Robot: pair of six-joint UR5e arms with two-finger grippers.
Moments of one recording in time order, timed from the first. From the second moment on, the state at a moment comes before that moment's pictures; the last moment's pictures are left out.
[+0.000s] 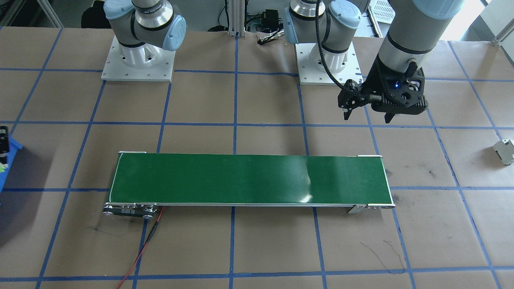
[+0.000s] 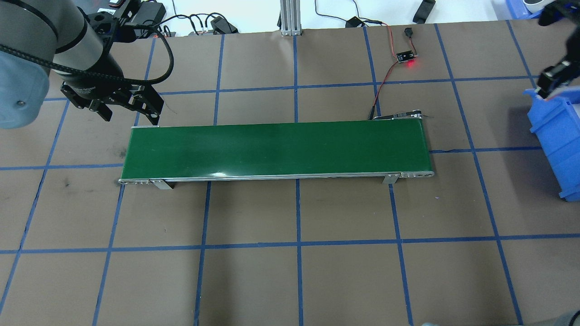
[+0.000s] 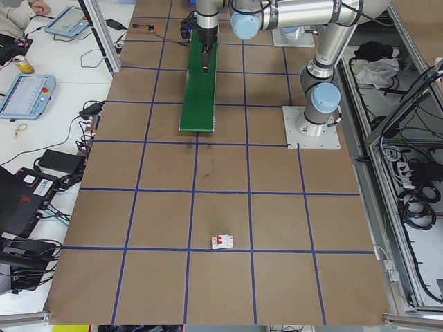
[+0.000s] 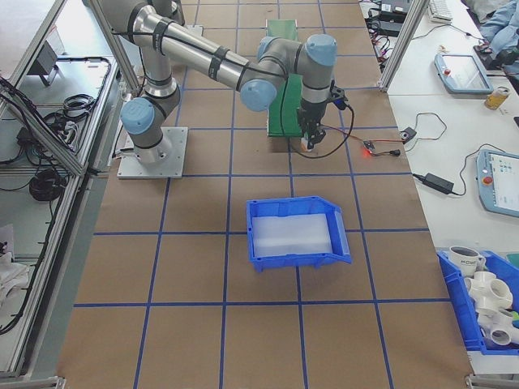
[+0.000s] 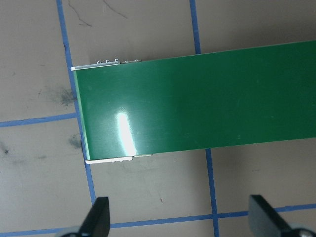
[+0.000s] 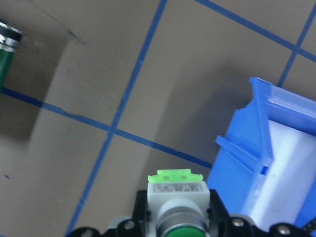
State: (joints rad) left arm -1.48 -1.55 -1.67 -1.46 1.62 0.20; right arm 1.12 -1.37 1.59 -1.88 -1.68 -0.86
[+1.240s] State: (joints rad) left arm -1.50 -1.52 -1.67 -1.53 1.56 0.13; right arm 0.81 -1.06 1.60 -2.20 -1.66 -1.69
